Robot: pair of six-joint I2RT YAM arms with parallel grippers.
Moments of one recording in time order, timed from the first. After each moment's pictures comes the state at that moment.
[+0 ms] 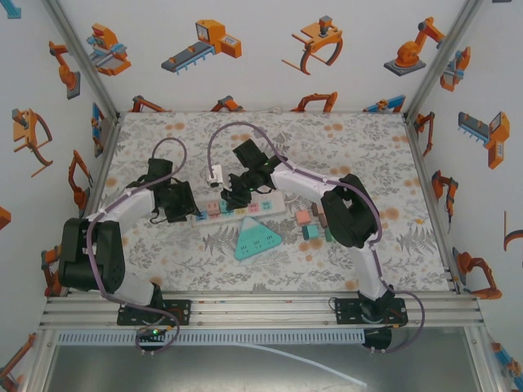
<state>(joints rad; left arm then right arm) -0.18 1.50 0.83 -0.46 0.19 -0.41 0.78 2.14 1.67 -0.48 -0.69 -0.77</state>
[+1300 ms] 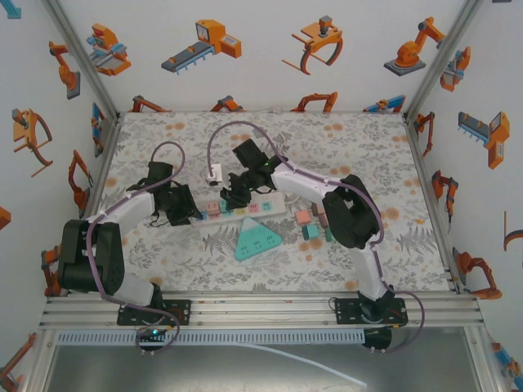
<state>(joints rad) -0.18 1.49 0.80 -0.45 0.20 -0.48 0.78 2.11 1.65 -0.46 -0.67 -0.74</state>
